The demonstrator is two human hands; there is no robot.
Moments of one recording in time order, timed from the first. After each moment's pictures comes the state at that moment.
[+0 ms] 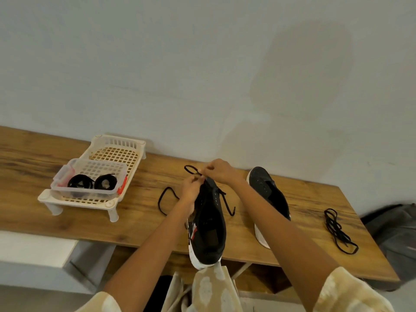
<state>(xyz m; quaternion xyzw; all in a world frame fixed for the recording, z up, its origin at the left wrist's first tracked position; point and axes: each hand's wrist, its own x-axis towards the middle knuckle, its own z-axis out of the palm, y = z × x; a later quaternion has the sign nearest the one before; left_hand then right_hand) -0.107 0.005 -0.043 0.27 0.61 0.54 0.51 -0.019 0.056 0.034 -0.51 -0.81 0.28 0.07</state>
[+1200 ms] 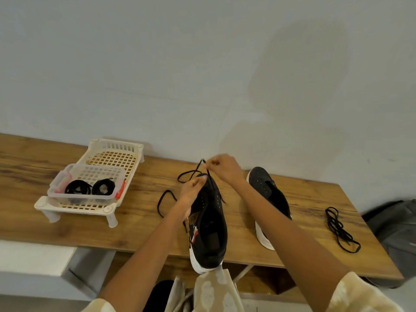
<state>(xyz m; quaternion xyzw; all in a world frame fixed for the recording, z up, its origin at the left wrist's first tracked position) -0.114 0.001 -0.050 0.32 0.56 0.52 0.56 -0.011 0.054 0.040 -0.55 -0.78 0.24 0.17</state>
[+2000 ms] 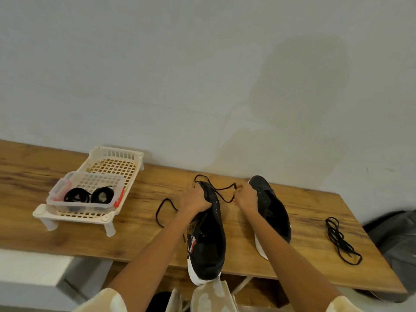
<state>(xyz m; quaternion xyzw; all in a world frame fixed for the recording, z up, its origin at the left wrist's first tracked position) -0.109 0.027 -0.044 0.62 0.74 0.14 0.22 0.048 0.064 -0.033 -0.72 -0.60 0.28 0.24</state>
